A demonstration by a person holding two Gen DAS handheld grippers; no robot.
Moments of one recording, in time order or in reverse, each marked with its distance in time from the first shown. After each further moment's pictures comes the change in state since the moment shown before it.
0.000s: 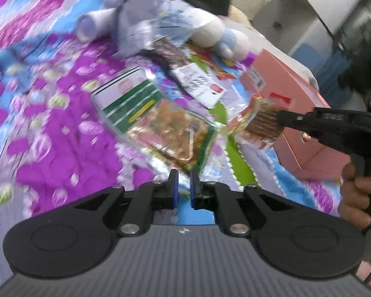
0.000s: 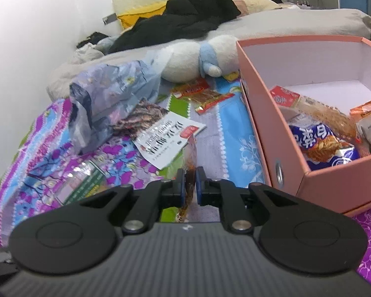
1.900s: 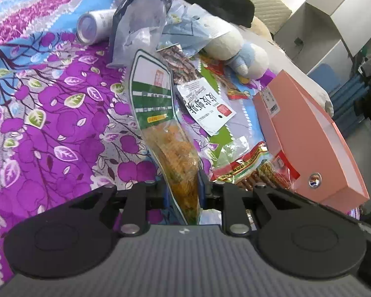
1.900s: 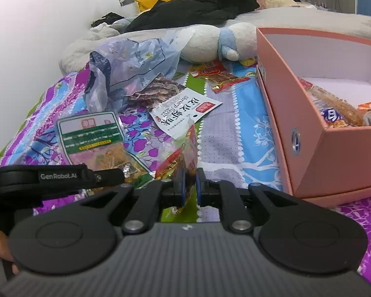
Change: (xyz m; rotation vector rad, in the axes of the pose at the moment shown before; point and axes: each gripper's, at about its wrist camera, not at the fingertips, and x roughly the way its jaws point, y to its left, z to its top) left arm 0.029 -0.025 0.035 -0.089 -0.025 0.058; right arm -0.007 0.016 -0.033 -0.123 0.069 0.004
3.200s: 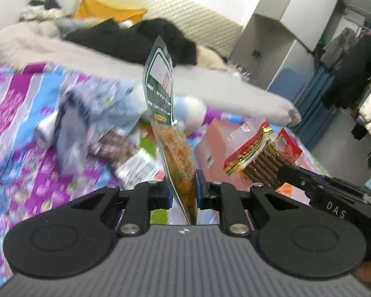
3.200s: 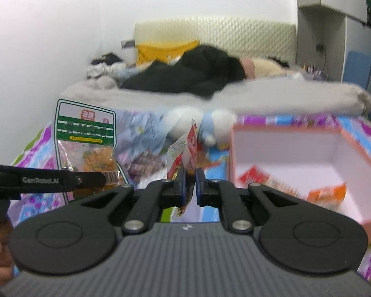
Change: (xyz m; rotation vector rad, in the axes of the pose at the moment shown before) left arm -0.087 -0.117 0.073 0.234 -0.163 -0.092; right arm -0.099 -0.008 0.085 -0.108 -0.270 -0.093
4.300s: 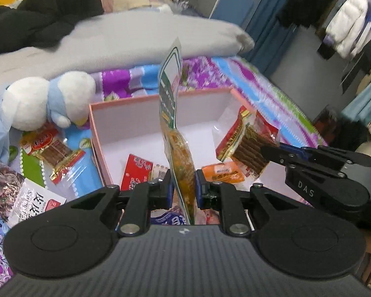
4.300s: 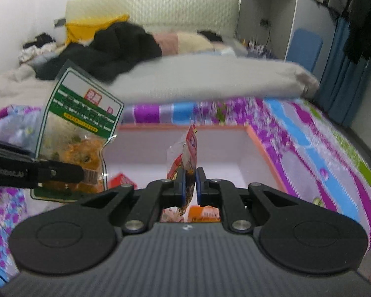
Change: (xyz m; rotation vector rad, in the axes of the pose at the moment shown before) left arm 0.204 -0.171 0.056 0.260 0.363 -0.168; right arm 0.064 -0.184 0.025 0.050 0.227 -0.262
